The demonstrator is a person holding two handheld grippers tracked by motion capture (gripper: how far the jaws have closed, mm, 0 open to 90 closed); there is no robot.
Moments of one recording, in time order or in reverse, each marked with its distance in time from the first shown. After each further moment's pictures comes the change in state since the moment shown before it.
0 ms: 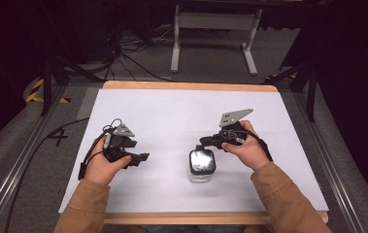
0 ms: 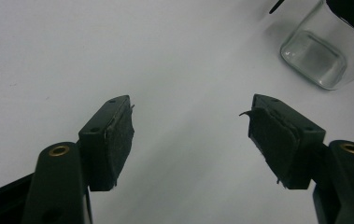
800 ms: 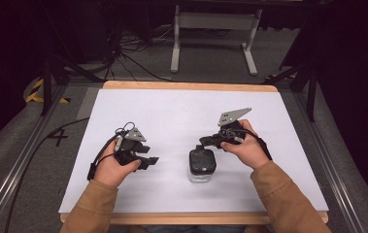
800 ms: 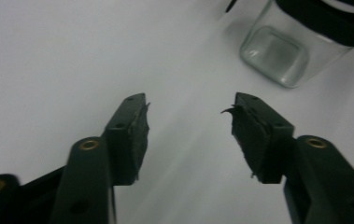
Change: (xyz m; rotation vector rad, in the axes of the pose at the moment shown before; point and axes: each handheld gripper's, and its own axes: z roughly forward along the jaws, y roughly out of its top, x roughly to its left) left arm -0.028 0.011 0.014 0.006 -0.118 0.089; right arm 0.000 0.003 0.001 0.024 -0.011 0.012
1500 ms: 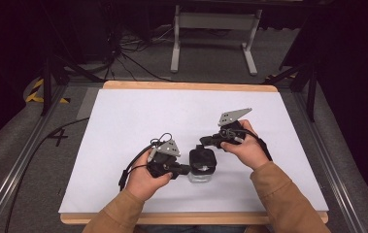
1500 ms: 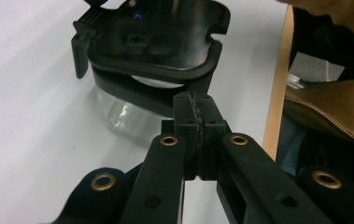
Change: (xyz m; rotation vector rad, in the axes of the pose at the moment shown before) left arm -0.070 0.033 0.036 -0.089 -0.217 0.109; right arm 0.000 -0.001 0.000 -0.002 -0.010 0.002
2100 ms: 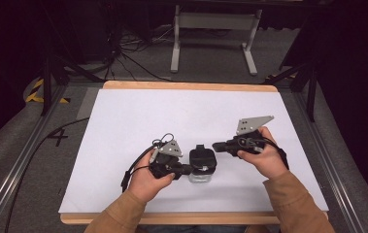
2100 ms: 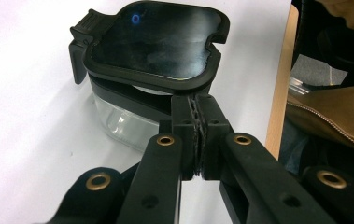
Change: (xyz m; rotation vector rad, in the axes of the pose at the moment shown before) left arm -0.003 0.001 0.003 -0.001 0.014 0.000; right arm 0.027 -0.019 -0.051 -0.042 0.002 -0.063
